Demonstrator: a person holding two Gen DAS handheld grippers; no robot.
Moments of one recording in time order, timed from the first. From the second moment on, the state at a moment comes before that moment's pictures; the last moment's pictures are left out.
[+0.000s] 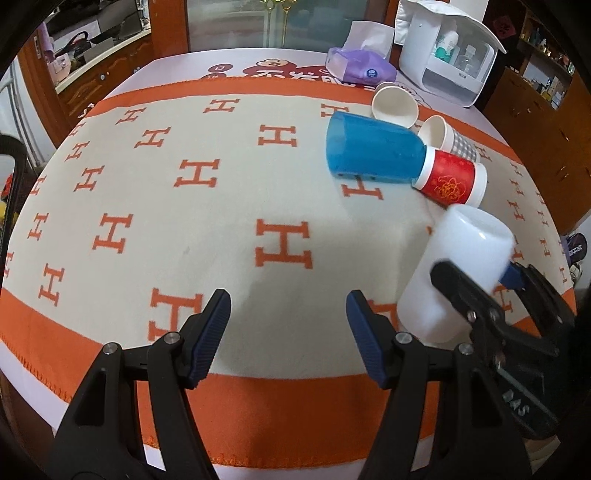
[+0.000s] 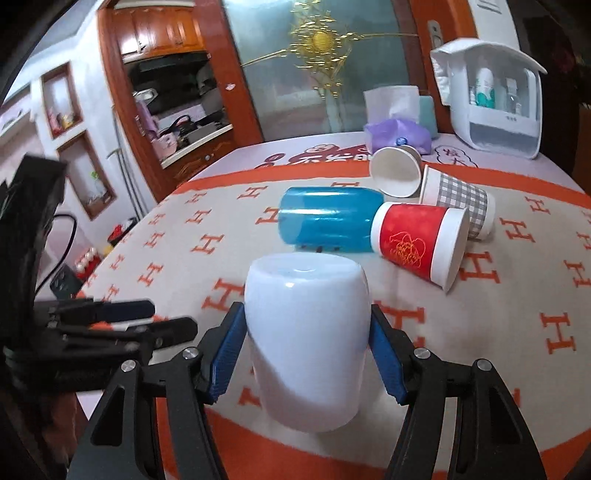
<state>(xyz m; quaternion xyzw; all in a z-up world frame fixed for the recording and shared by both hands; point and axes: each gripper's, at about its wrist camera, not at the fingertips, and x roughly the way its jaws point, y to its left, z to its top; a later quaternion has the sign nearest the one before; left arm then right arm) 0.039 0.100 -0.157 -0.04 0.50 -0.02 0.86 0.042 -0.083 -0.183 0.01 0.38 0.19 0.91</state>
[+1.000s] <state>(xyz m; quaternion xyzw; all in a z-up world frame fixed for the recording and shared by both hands) 0.008 0.086 -0.126 -0.02 0.53 -0.03 0.85 -0.014 -0.120 -0.141 0.06 0.47 0.15 0.87</state>
